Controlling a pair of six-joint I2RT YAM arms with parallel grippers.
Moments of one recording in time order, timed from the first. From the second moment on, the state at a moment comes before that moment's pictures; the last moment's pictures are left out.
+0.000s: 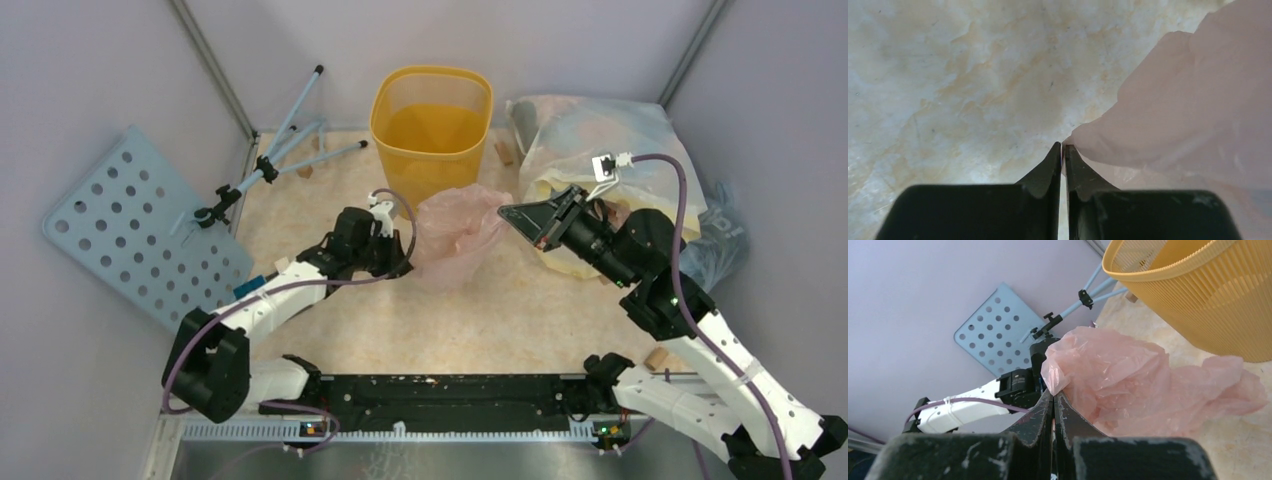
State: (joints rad) left arm -0.49 1.27 0.73 -0.20 0.33 -0.38; right arm 0.70 0.74 1.00 -0.19 -0.09 0.83
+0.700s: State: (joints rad) left arm -0.75 0.90 0.70 -0.10 0.25 -0.29; right arm 0.70 0.98 1.11 -0.59 0.35 1.06
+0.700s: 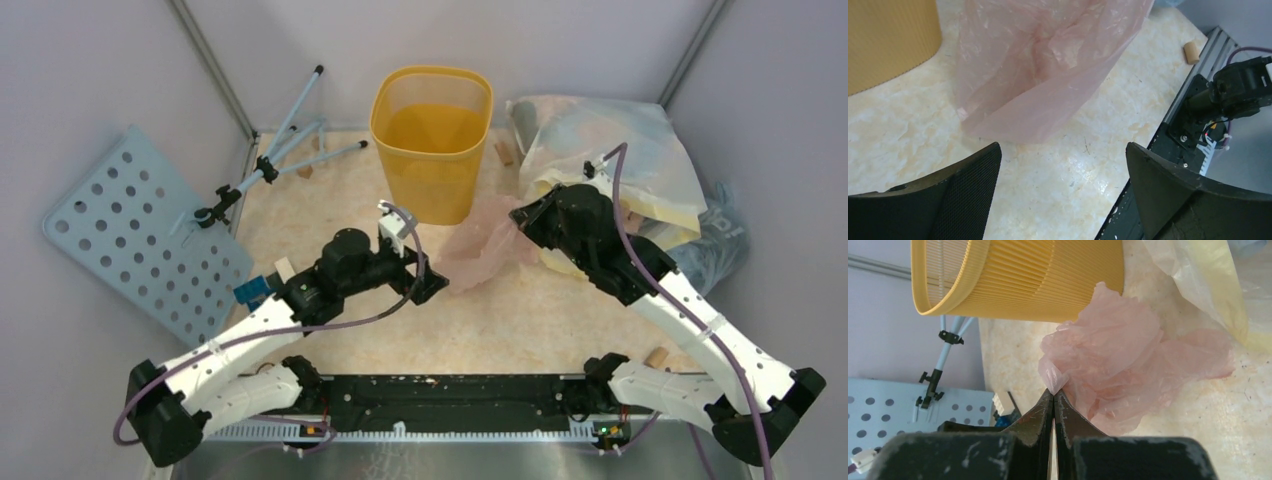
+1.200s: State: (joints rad) left arm -0.86 1.27 0.90 0.02 0.18 -0.12; right arm 0.71 0.98 1.11 -0.58 0.34 1.16
